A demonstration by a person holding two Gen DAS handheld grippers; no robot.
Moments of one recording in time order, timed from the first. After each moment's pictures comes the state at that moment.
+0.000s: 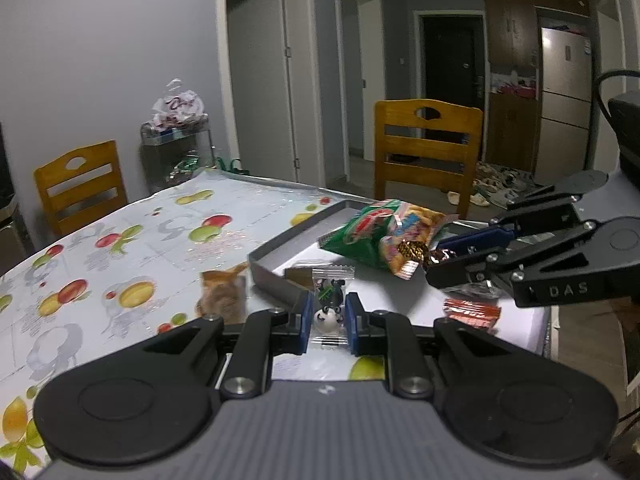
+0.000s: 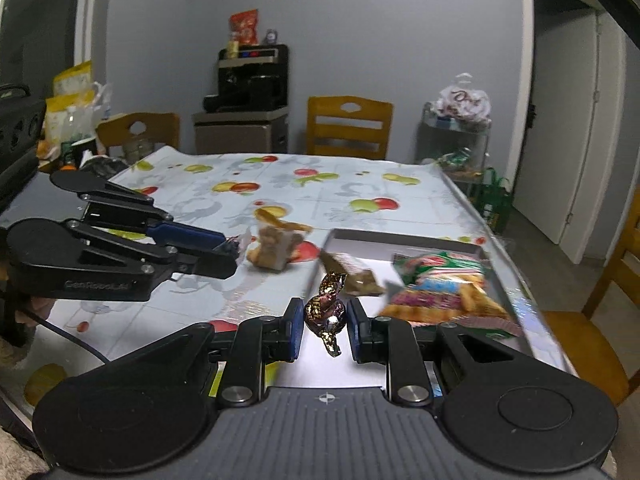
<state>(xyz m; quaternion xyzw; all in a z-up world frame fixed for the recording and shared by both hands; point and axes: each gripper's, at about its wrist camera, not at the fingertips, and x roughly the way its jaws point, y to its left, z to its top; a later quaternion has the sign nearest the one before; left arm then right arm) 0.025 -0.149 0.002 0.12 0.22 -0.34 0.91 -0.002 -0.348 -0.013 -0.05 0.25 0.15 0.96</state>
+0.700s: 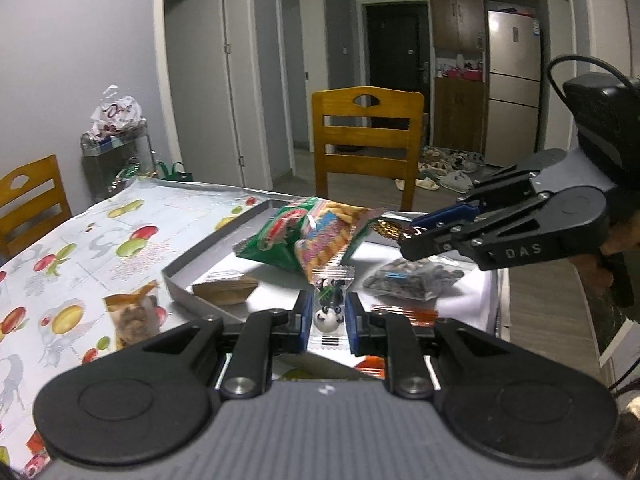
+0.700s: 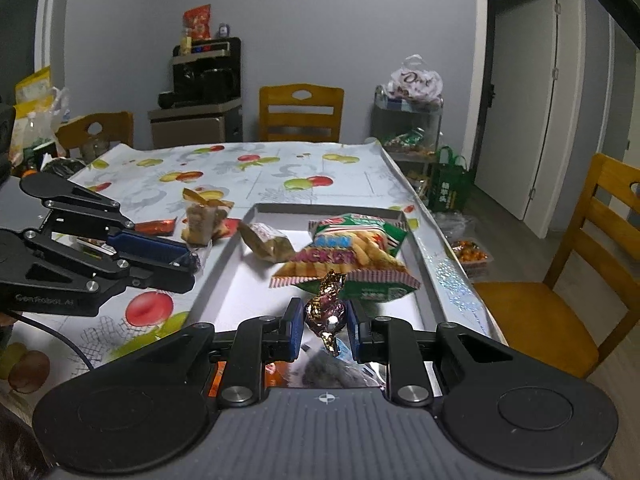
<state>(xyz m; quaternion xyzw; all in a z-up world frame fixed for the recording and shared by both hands) 0.020 -0.200 -0.009 0.14 0.22 -0.41 0.87 -0.010 -0.403 -0.023 -0.04 0.27 0.09 0.96</state>
